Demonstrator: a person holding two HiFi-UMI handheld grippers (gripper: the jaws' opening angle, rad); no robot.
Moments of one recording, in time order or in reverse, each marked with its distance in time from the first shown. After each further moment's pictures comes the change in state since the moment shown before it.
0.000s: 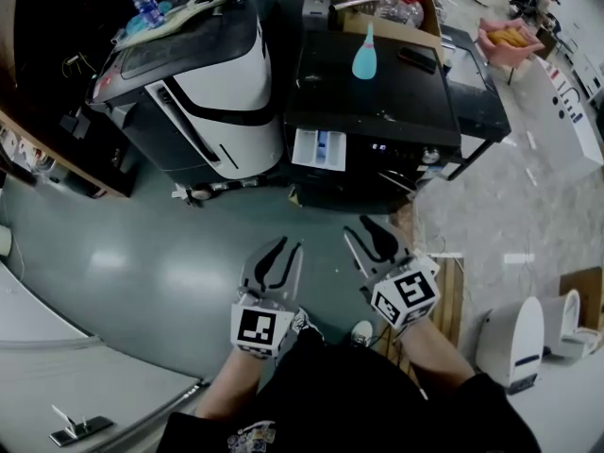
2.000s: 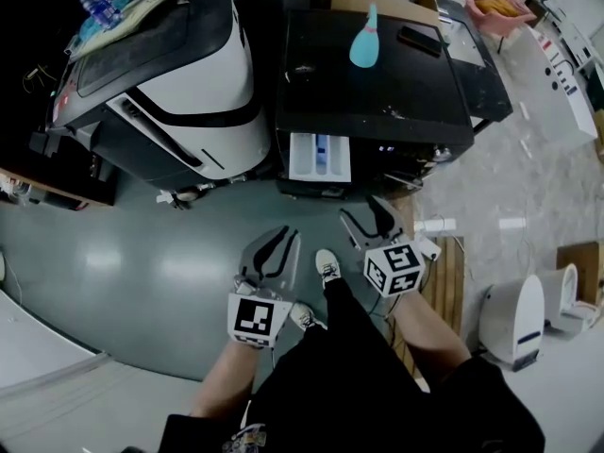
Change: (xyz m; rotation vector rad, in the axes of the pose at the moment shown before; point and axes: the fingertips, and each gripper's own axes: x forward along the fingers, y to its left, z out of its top) left arm 0.110 0.089 -0.033 -0.019 0.058 -0.113; right arm 0.131 -0.104 -0.098 0.079 0.184 -0.213
